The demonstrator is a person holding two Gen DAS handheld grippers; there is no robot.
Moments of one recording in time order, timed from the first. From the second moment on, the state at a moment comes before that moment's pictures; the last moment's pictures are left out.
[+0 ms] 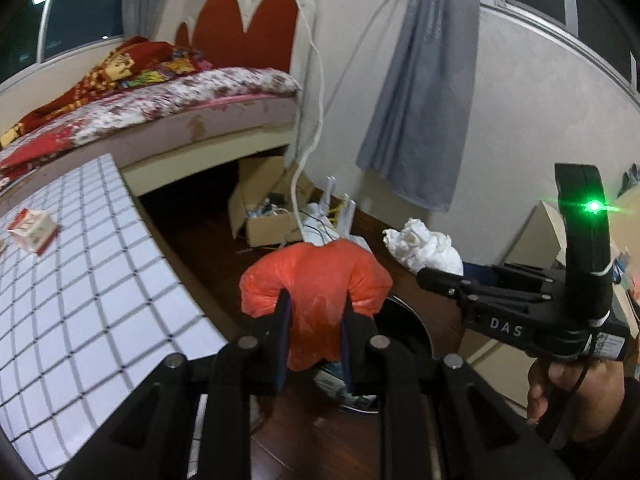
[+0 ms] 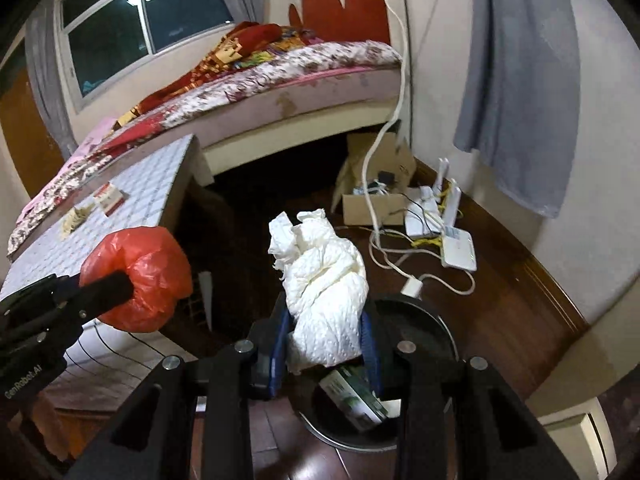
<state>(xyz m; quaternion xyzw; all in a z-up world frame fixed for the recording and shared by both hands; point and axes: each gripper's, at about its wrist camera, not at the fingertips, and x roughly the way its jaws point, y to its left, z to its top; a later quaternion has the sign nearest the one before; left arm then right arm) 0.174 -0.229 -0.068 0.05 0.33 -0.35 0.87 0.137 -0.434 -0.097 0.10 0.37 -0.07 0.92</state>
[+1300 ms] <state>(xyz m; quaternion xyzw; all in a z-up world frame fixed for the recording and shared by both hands) 0.191 -0.309 -0.175 0.09 0.44 -0.35 0.82 0.135 -0.533 -0.190 0.15 0.49 -0.18 0.84</state>
